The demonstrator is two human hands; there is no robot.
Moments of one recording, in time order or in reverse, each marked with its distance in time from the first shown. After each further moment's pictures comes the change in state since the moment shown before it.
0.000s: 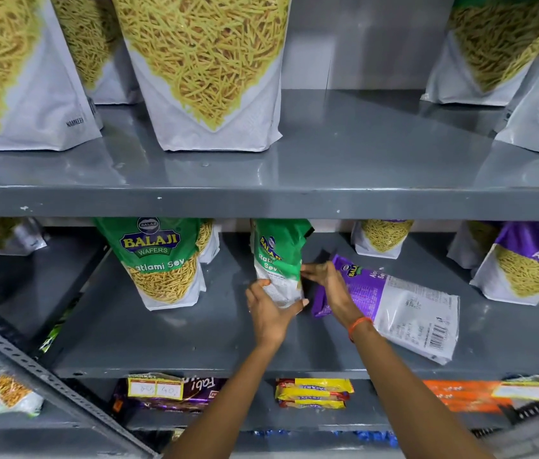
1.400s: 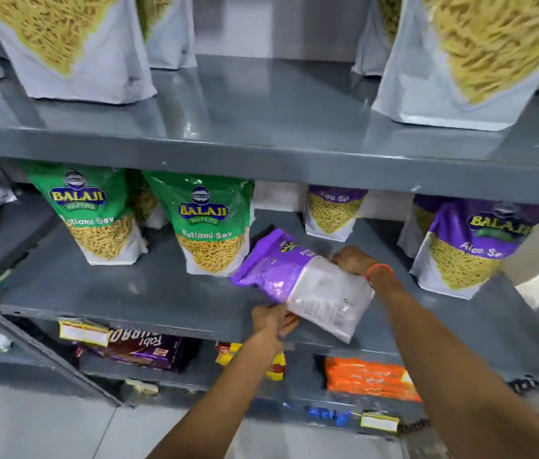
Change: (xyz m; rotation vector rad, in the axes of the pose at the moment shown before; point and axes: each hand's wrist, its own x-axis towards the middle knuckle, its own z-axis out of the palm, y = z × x) left_hand -0.111 0.071 0.129 -0.718 -0.144 -0.793; right_hand 0.022 -0.020 -0.211 -0.956 -0.148 0.221
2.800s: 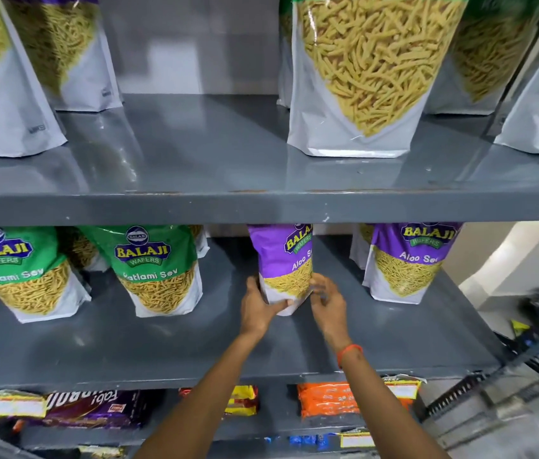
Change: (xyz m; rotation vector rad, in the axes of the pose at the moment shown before) left_hand 0.060 0.008 0.057 0.783 -0.090 0.674; right_hand -0.024 0.055 0.044 0.738 0.562 -0.231
